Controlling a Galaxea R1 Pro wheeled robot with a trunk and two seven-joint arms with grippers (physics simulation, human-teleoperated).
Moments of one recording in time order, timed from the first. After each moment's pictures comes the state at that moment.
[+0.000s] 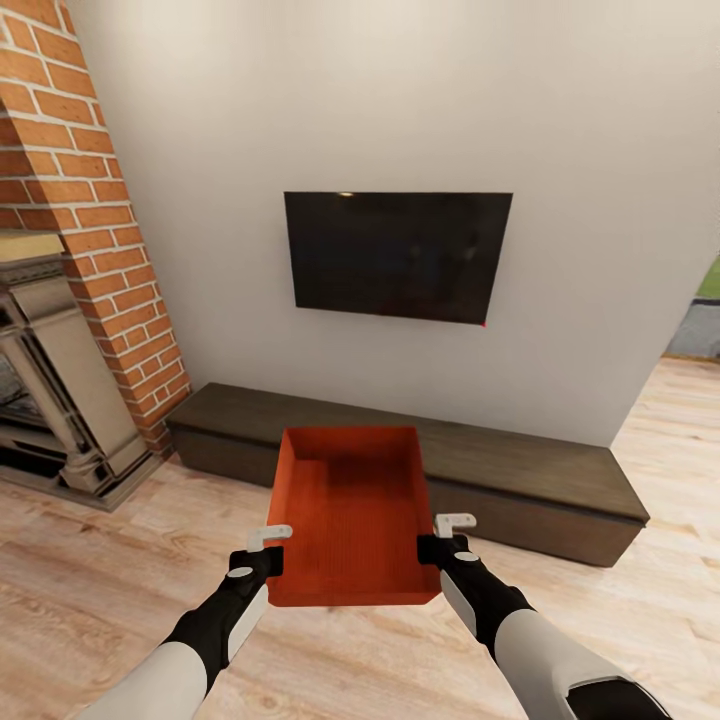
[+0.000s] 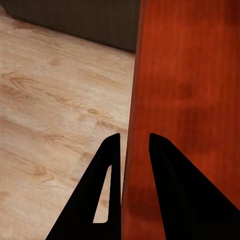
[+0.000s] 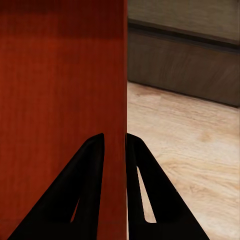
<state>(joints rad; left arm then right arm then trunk) -0.63 -0.07 -0.16 -0.48 0.18 0.12 0.27 -0.74 0.11 0.10 -0.31 -0.05 0.06 -0.11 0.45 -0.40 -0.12</state>
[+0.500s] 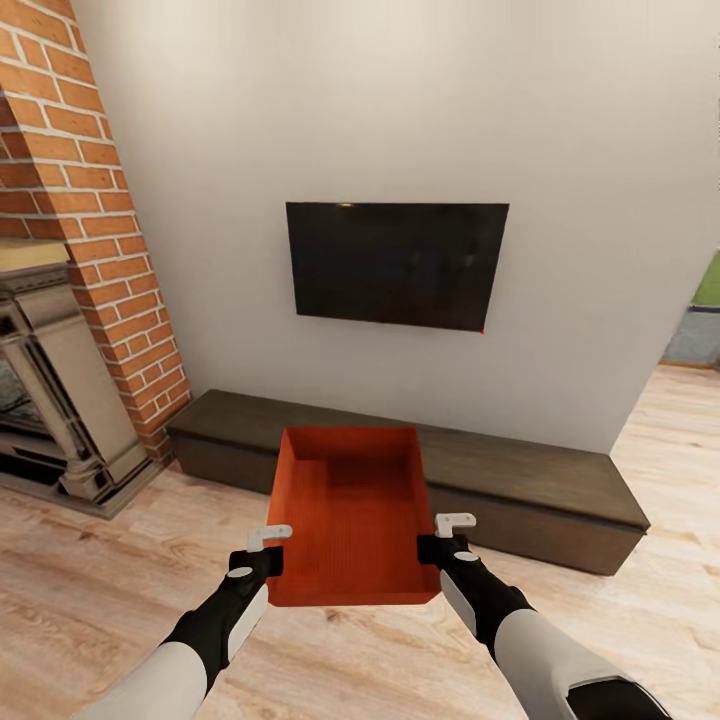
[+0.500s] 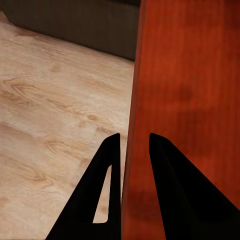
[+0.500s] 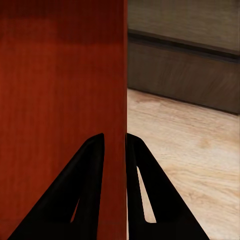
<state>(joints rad) -0.63 -0.07 -0.16 -0.48 0.18 0.11 0.27 -0.74 0.11 0.10 -0.31 -0.05 0.06 -0.11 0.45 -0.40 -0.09</state>
